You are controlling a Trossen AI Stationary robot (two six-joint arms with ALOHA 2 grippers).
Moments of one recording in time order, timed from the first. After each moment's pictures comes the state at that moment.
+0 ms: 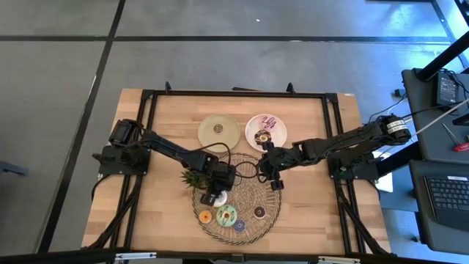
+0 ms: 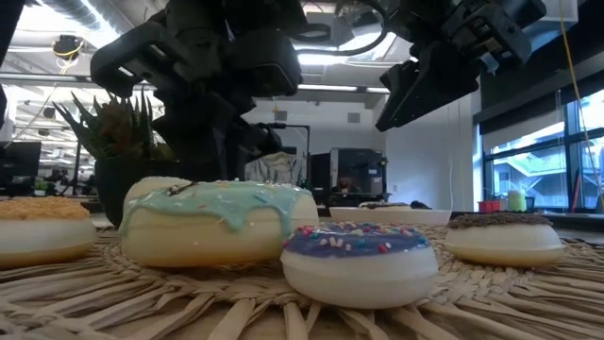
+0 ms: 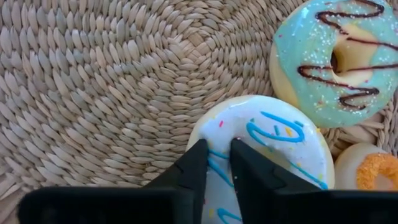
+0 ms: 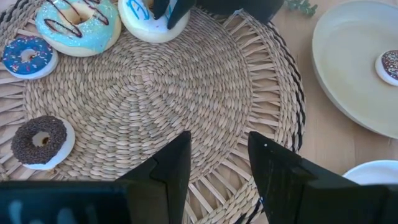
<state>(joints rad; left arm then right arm) -0.20 1.85 1.16 -0.48 0.20 0.05 0.19 1.44 0.88 -0.25 0.06 -0.09</state>
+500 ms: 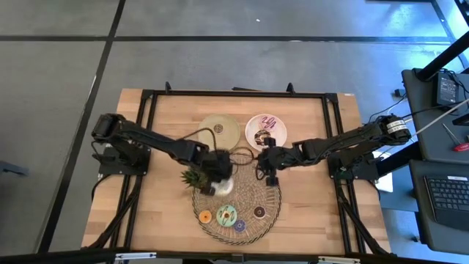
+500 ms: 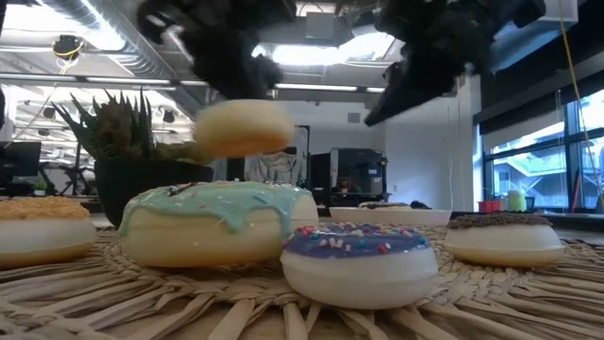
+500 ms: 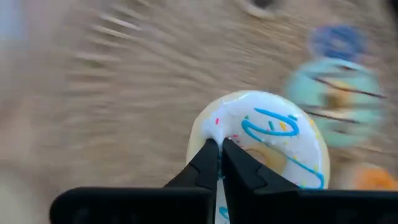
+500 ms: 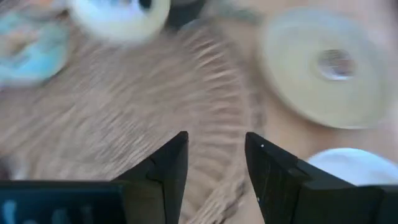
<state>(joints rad) -0.17 1.64 1.16 -0.49 0.02 0.10 0.19 1.44 0.87 -0.20 0.22 0.00</state>
